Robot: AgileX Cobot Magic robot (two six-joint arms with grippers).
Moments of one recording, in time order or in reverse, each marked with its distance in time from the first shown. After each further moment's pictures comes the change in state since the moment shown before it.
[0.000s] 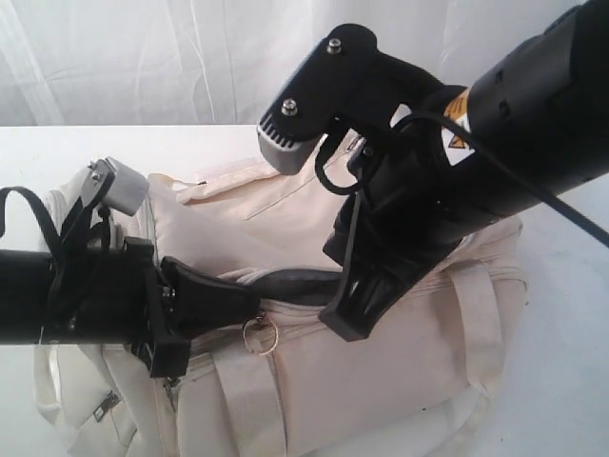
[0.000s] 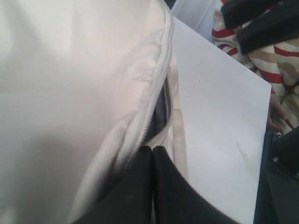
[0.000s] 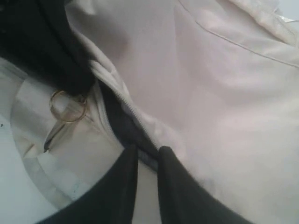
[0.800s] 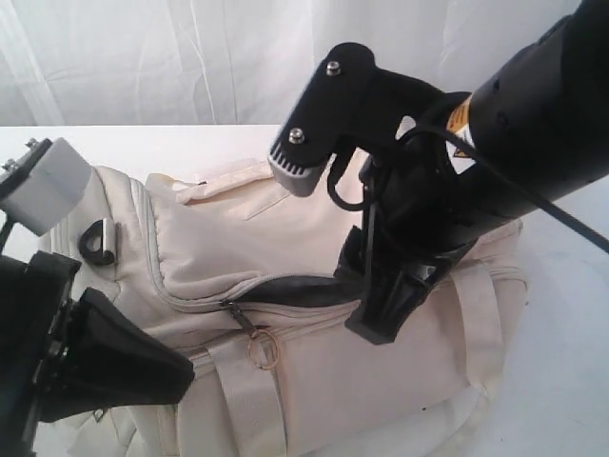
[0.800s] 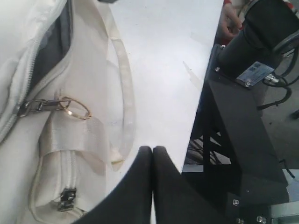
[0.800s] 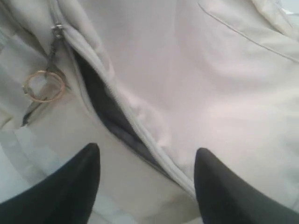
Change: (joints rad) left arm 0.000 -0.308 -0.139 0.777 0.232 -0.699; right arm 0.000 0.006 0.000 -0.090 0.043 -0.017
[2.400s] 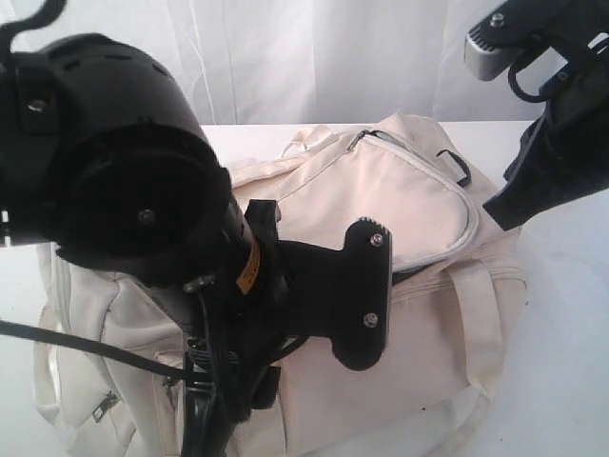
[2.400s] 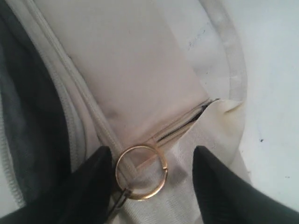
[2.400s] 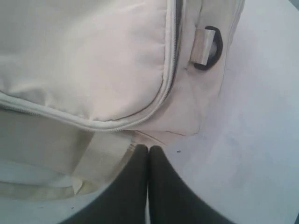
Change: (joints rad) left arm -0.624 0.526 -0.540 1.178 0.058 -0.484; right arm -0.401 -0.089 -0.001 0.014 0.072 0.013
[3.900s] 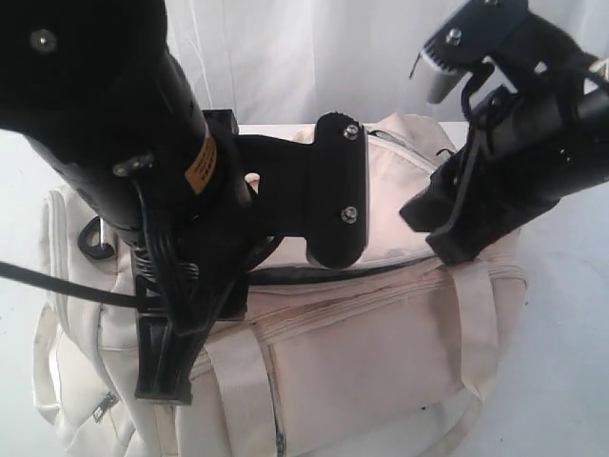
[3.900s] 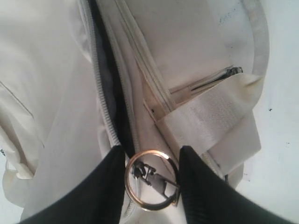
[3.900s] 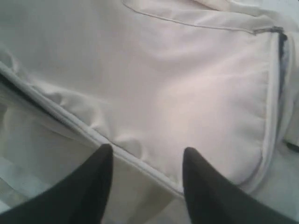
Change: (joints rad) left arm -0.002 -0.057 -0.174 0.081 0.238 -0.075; right arm 0.000 0.000 0.088 0.418 -0.160 -0.370
